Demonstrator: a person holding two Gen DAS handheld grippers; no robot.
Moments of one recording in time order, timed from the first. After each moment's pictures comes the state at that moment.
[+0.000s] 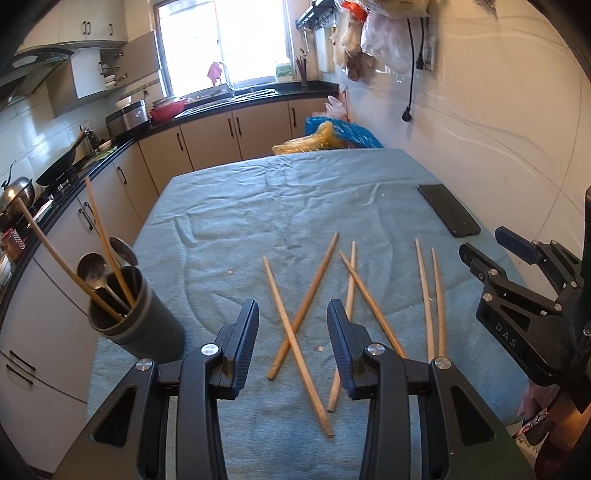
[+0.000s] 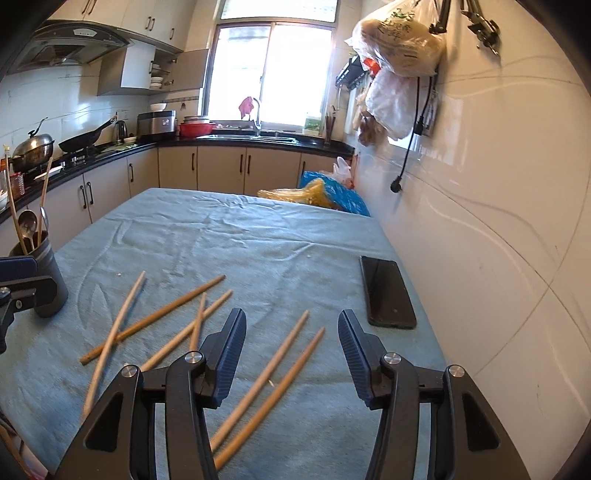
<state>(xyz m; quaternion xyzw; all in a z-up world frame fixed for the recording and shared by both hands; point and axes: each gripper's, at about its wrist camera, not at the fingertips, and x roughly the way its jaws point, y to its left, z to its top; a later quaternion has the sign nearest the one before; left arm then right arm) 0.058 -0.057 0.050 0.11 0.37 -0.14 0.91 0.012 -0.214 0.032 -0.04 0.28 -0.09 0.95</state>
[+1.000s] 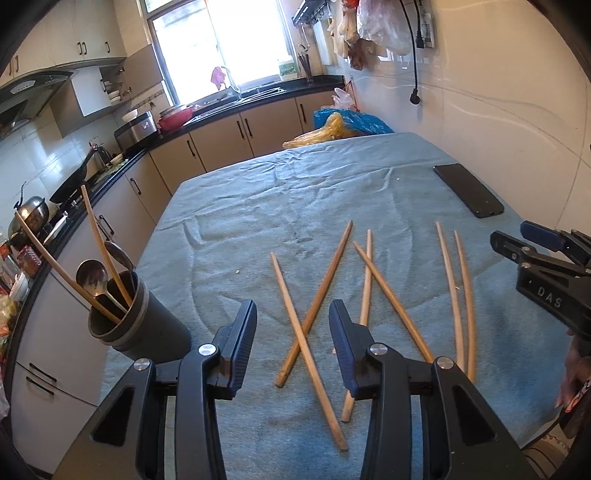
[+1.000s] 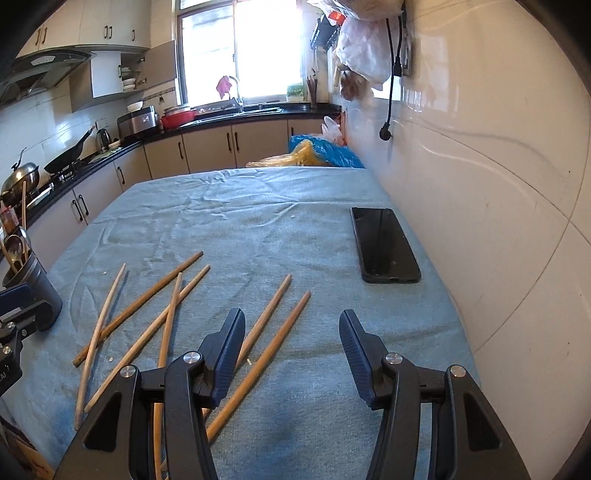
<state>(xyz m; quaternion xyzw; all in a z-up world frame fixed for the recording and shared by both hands) 0.068 -0.066 0.026 0.15 0.35 -0.10 0.92 0.021 -0.259 0.005 0.05 0.34 -0.08 0.94</state>
